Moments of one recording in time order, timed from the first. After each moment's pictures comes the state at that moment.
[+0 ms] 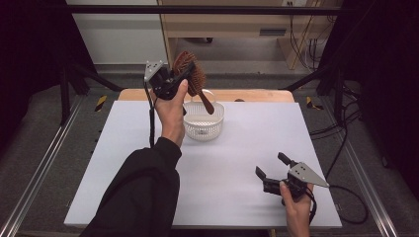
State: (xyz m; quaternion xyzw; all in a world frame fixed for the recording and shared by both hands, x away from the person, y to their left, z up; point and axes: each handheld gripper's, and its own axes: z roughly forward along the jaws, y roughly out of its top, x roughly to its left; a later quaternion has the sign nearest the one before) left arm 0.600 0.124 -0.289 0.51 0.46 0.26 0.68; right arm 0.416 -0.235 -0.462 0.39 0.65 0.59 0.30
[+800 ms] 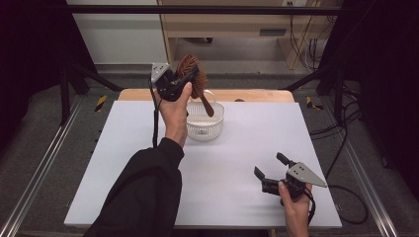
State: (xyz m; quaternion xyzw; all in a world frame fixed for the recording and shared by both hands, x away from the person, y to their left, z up) left arm 0.607 0.116 -0.302 0.53 0.46 0.27 0.66; right arm 0.416 -0.232 -0.462 0.39 0.65 0.59 0.29
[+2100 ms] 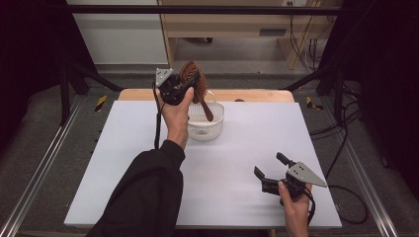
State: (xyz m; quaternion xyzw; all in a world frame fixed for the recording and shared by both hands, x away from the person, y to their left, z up) left arm 0.614 0.114 -0.322 0.54 0.47 0.26 0.65; right arm 0.417 -0.232 -0.463 0.39 0.65 0.59 0.29
